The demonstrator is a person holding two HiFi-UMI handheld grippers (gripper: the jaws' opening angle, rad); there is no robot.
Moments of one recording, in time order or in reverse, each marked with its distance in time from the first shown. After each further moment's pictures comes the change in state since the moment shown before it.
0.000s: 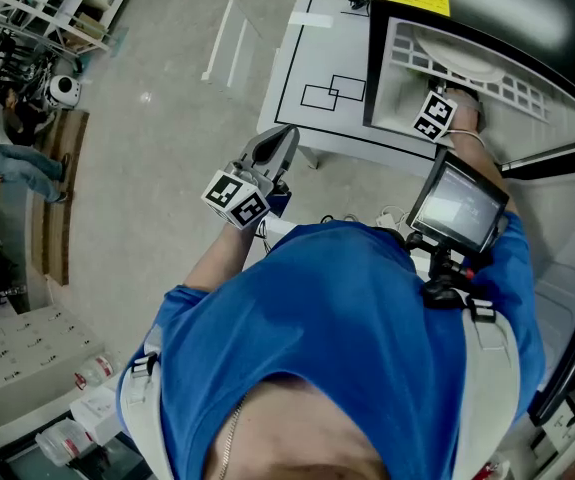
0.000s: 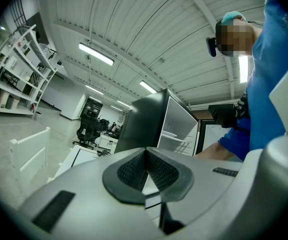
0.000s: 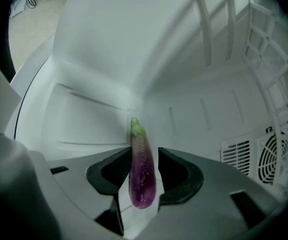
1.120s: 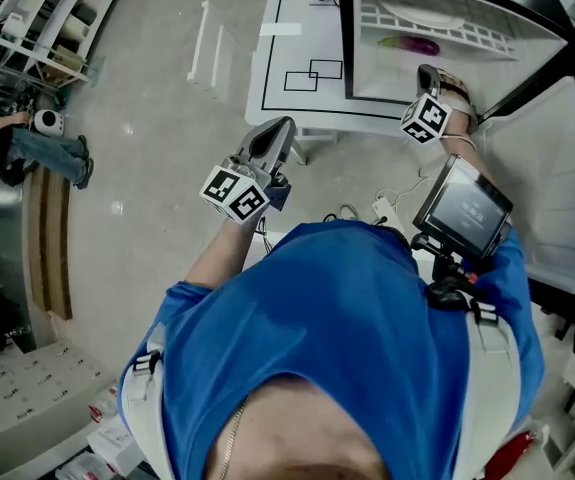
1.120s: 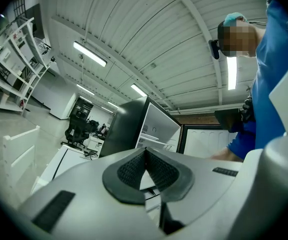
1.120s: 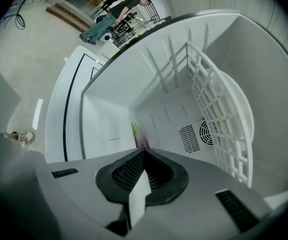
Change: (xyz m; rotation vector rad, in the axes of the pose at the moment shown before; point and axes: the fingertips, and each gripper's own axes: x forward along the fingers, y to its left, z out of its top) left arm -0.035 -0.056 0.007 -0.005 -0.037 -0.123; right arm -0.142 0.008 -0.015 0.213 -0.014 -0.170
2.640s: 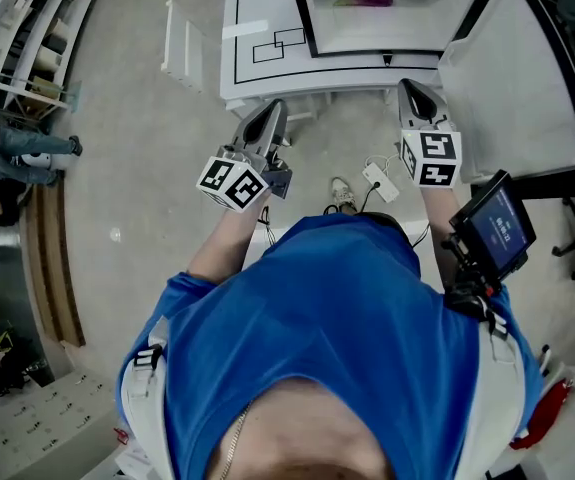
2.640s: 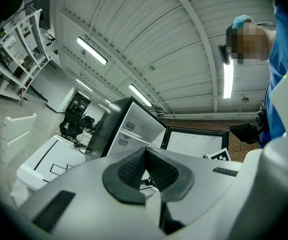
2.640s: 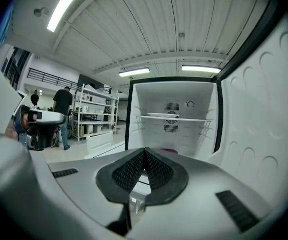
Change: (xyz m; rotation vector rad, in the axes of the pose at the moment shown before) left arm -0.039 -0.085 -0.014 -0.081 -0.021 -0.062; right arm -0.273 0.018 0.011 1.113 -0.342 0.005
